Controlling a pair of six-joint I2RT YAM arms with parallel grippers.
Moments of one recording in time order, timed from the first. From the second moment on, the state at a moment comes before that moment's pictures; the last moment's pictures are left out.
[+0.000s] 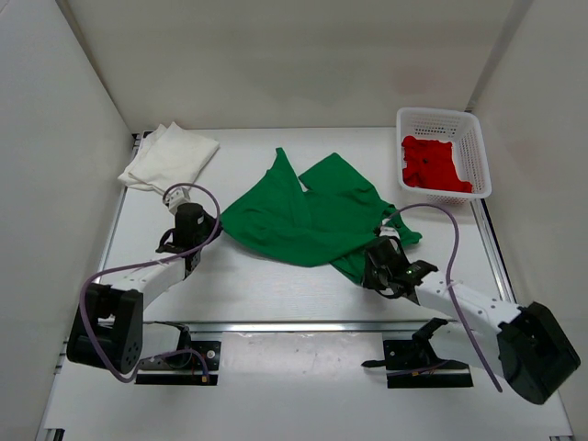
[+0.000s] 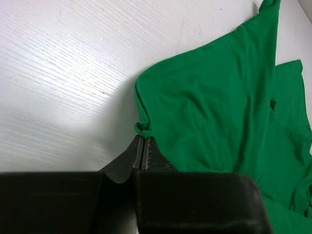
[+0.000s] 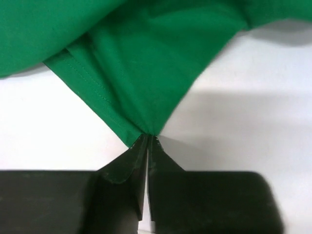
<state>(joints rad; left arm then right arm) -0.21 1.26 0.50 0.21 -0.18 -0.77 0.62 1.09 0.43 -0.31 0.16 0.63</state>
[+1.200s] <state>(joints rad) -0.29 1.21 0.53 0.11 -0.19 -0.72 0.71 1.09 0.60 -0.50 0.27 0.65</state>
